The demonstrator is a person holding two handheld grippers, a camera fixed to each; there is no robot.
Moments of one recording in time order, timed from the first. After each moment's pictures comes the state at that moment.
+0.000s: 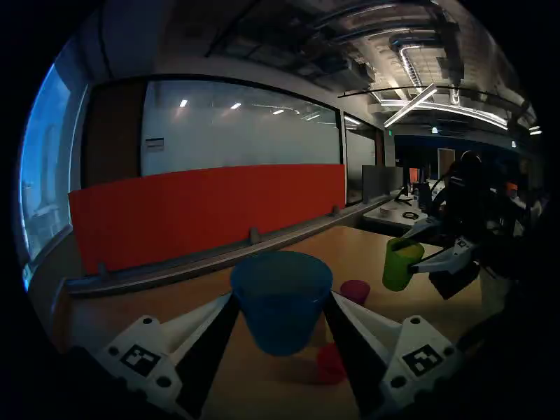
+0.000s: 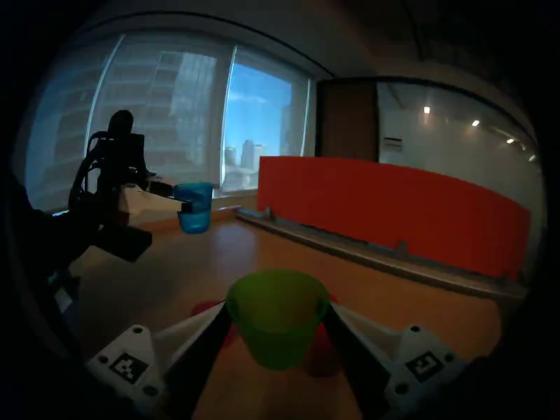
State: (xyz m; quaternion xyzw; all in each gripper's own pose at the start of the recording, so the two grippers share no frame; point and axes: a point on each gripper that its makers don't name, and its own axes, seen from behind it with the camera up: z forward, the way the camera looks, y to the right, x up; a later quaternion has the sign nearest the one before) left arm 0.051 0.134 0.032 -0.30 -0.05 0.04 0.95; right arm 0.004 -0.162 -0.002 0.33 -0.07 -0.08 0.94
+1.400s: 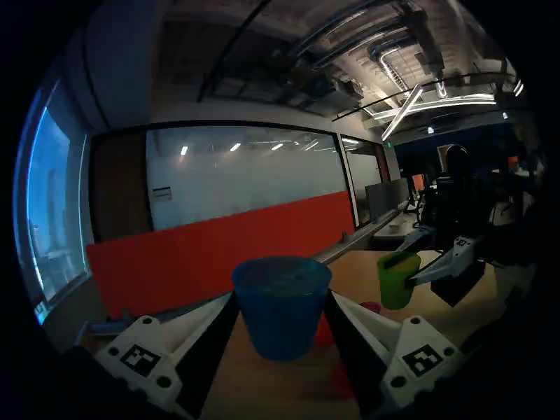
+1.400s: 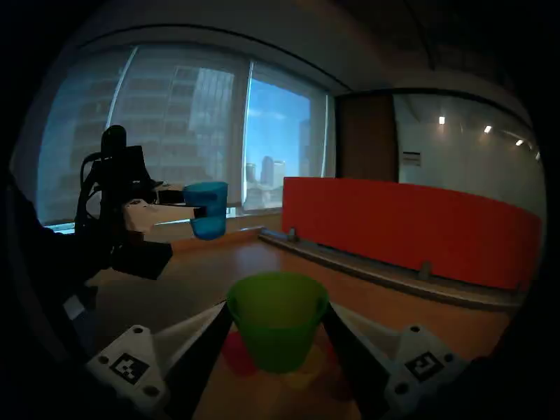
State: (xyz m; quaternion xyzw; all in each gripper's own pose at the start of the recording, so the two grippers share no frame) left arm 0.105 0.129 0.000 -0.27 0.06 0.10 0.96; right arm 0.036 -0.214 -0.010 0.38 -0.04 -0.07 0.92
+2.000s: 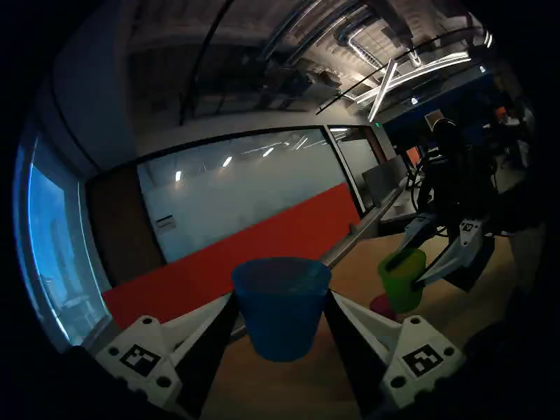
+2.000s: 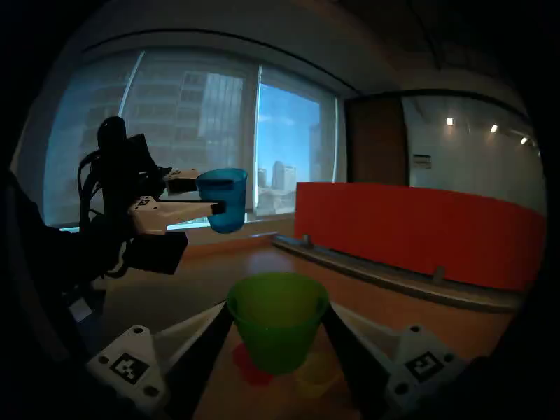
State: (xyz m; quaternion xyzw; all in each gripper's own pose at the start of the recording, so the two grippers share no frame) left arm 0.133 0.140 -0.002 -0.25 0.10 0.20 0.94; right arm 0.041 -0.240 -0.014 0.41 -0.03 -0.06 0.91
